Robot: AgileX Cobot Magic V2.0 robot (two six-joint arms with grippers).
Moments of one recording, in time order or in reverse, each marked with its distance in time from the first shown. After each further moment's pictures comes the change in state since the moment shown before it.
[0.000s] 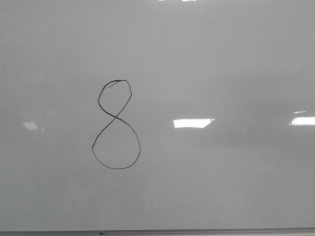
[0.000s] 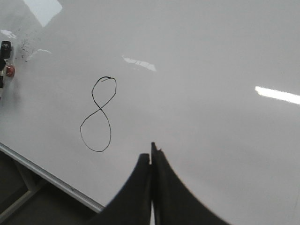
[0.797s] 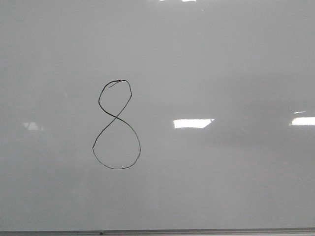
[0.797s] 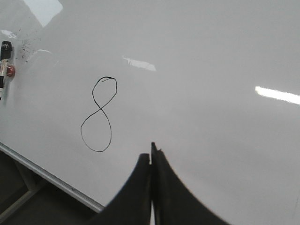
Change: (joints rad) left arm -0.224 -0.897 0.316 -0.054 0.041 0.000; right arm 0.000 0.000 0.000 0.000 0.000 0.002
